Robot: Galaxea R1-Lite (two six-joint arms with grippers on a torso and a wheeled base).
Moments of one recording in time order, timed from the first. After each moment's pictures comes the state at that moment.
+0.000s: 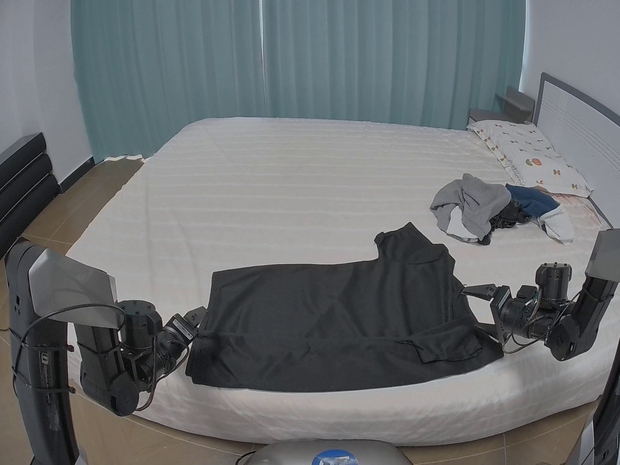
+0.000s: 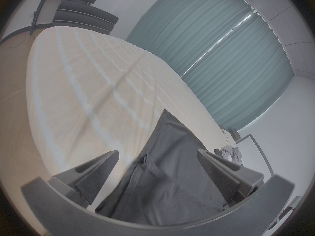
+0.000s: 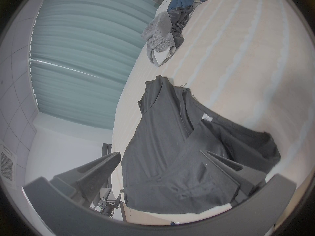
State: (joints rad) left arm -0.20 2.33 -0.34 -1.54 0.09 -0.90; right arm -0.04 2.16 -0.48 -1.17 0.45 0.95
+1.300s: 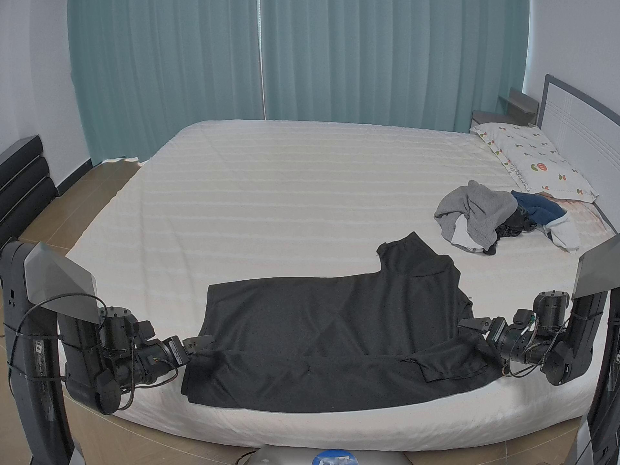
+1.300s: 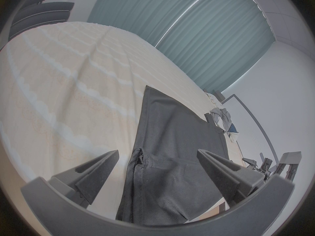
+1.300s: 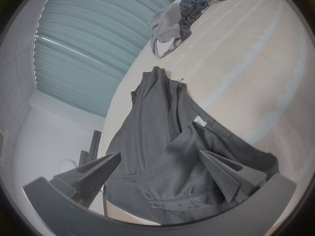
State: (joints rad) left arm -0.05 2.35 -0.27 -1.52 -0.37 -0.56; right arm -0.05 2.31 -0.31 -1.41 0.48 0.75
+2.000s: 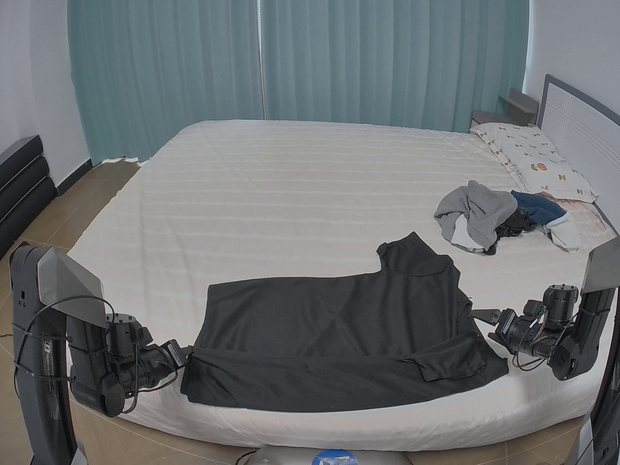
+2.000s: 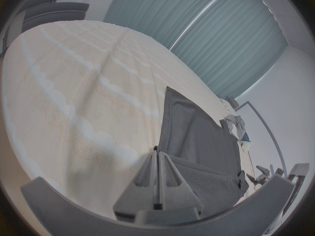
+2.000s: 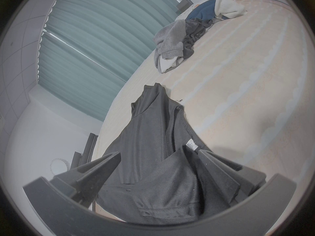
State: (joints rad) left arm -0.05 2.42 -0.28 -1.54 -0.25 -0.60; right arm -0.10 2.27 -0.32 -1.42 0.44 0.67
